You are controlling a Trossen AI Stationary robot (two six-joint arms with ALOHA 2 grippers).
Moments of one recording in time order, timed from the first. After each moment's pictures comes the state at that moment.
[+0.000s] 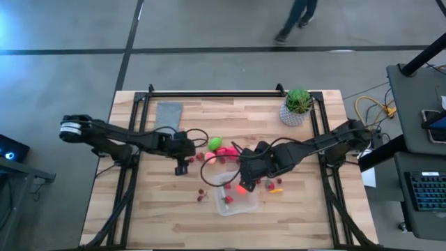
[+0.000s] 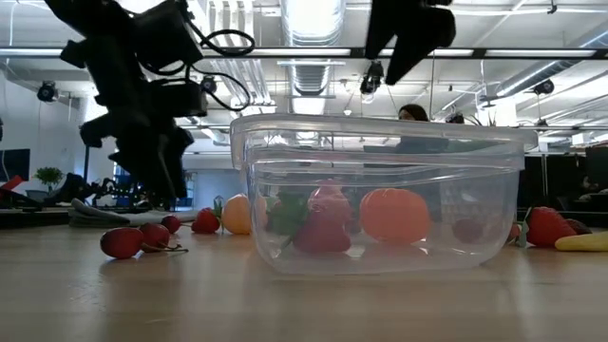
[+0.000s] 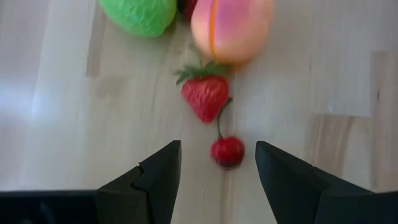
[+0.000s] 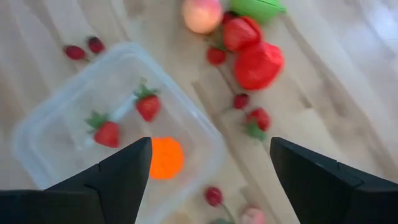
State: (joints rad) left arm -0.02 1.29 0.64 -0.40 -0.14 -0.04; right arm 0.32 1.72 1.54 -1.03 0.32 0.76
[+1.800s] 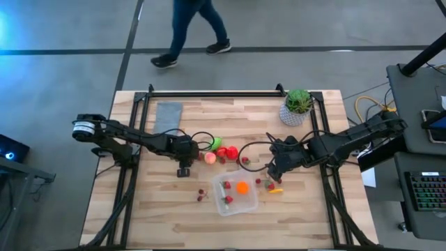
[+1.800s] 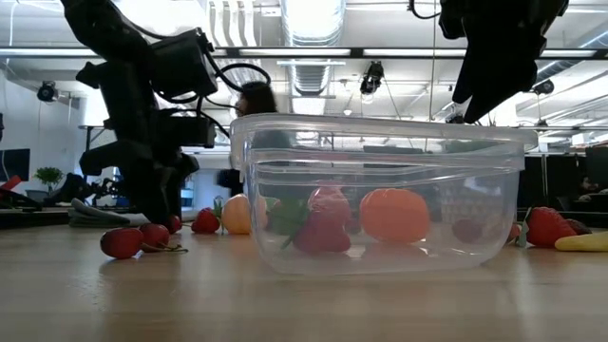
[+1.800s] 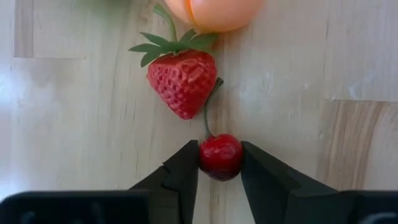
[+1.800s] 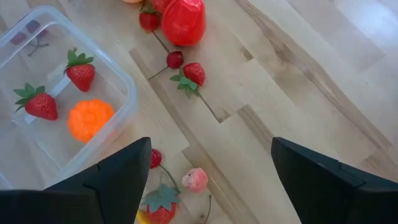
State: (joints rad) left arm 0.01 1.47 0.65 -0.35 -0.07 -0.02; right arm 0.32 1.24 0.93 -0.81 0.37 0.86
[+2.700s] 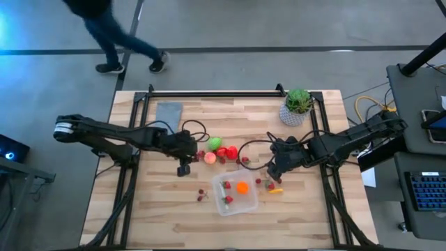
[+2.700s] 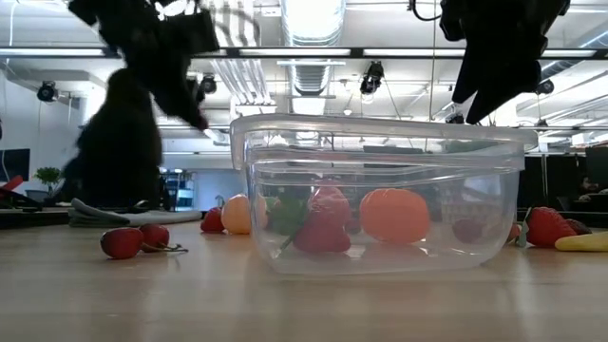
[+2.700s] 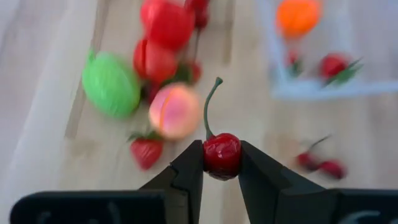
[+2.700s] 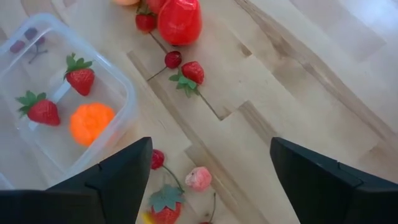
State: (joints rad) left arm -0.06 1.19 0.82 -0.48 -0.02 -0.18; right arm 0.32 1.24 0.93 -0.81 0.37 0.92
